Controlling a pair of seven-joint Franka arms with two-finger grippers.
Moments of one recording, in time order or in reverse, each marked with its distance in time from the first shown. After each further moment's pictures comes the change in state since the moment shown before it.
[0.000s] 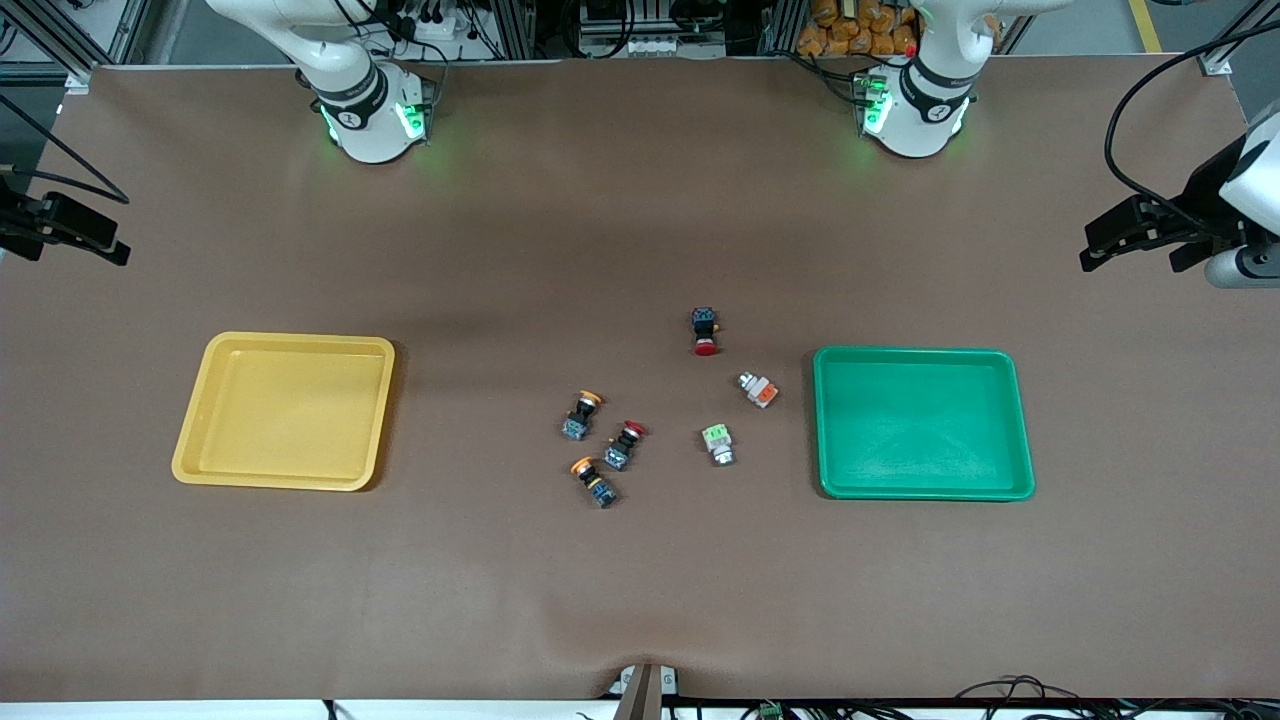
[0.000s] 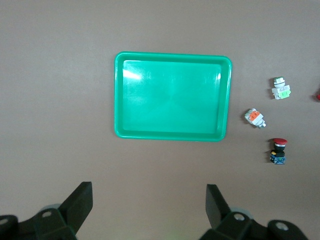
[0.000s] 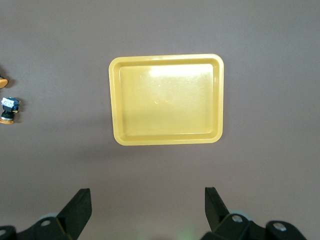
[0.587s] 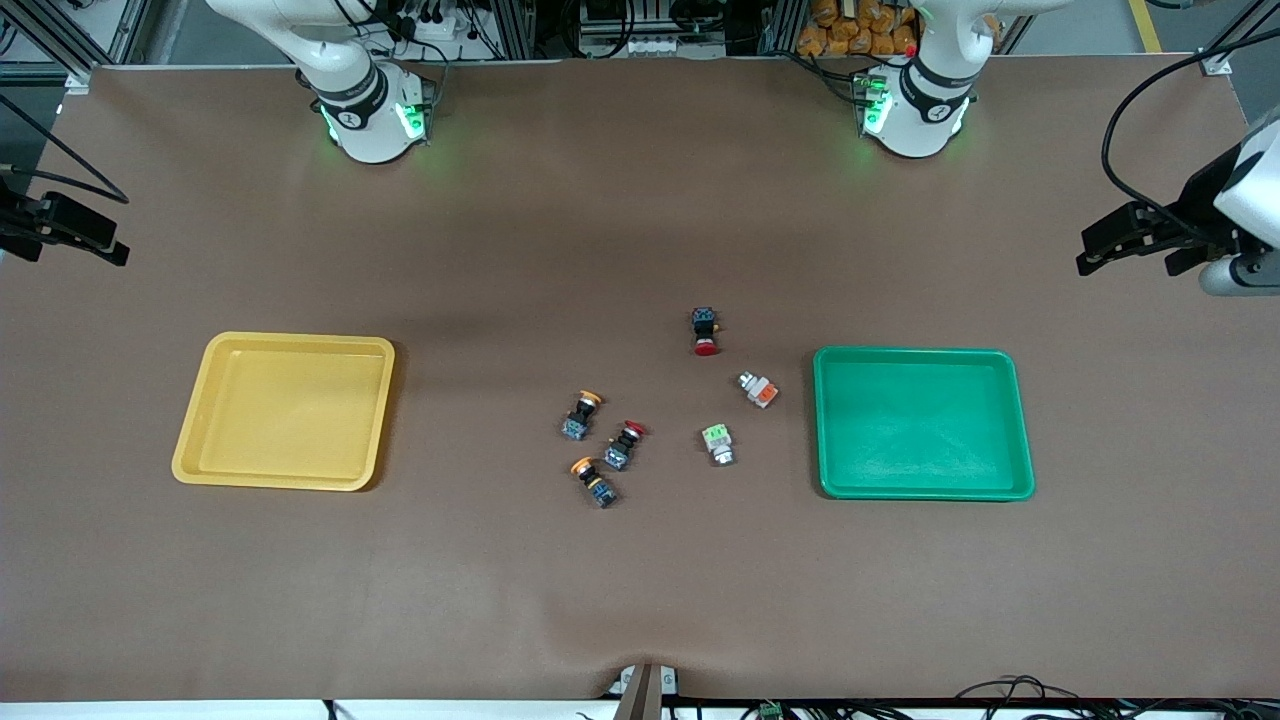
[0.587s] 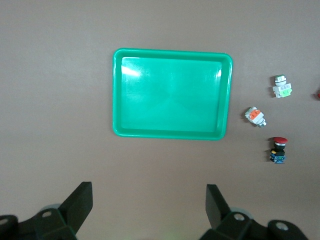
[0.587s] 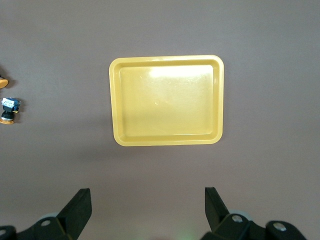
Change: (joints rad) left arm 0.003 0.021 0.001 -0.002 -0.011 -0.001 -0.002; right arm 0.000 0.000 0.000 0.000 0.000 0.003 -0.003
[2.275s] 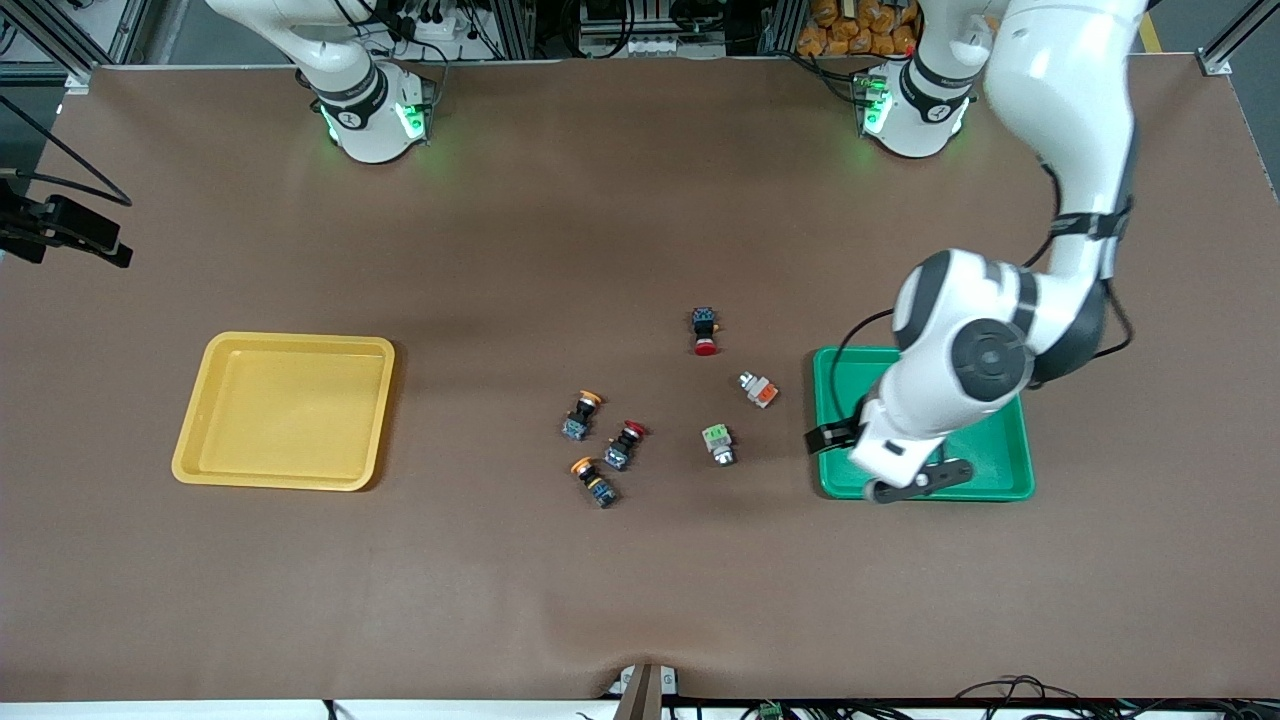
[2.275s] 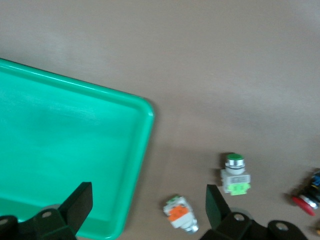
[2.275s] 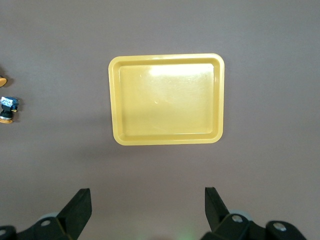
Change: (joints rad) left arm -0.320 0.594 -0.013 0.134 -0.006 0.507 -0.533; right arm 0.000 0.004 -0.001 -0.006 0.000 0.001 -0.001
